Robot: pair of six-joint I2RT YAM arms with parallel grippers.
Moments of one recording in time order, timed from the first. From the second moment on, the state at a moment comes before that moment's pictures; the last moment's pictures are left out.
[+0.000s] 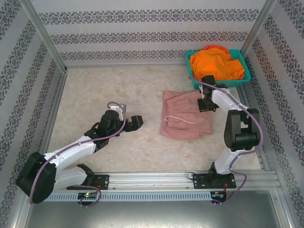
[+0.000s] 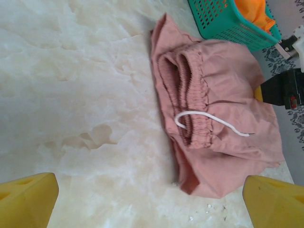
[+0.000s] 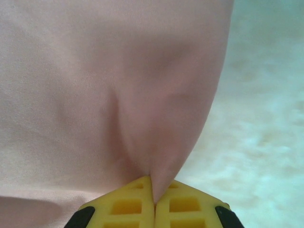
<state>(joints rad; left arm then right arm) -0.55 1.14 0.52 0.13 0.13 -0.72 0.04 1.75 1.25 -0.82 0.23 -0.08</state>
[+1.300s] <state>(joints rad) -0.49 1.12 0.48 0.17 0.19 -0.73 -0.07 1.82 1.89 -0.70 0.20 0.10</state>
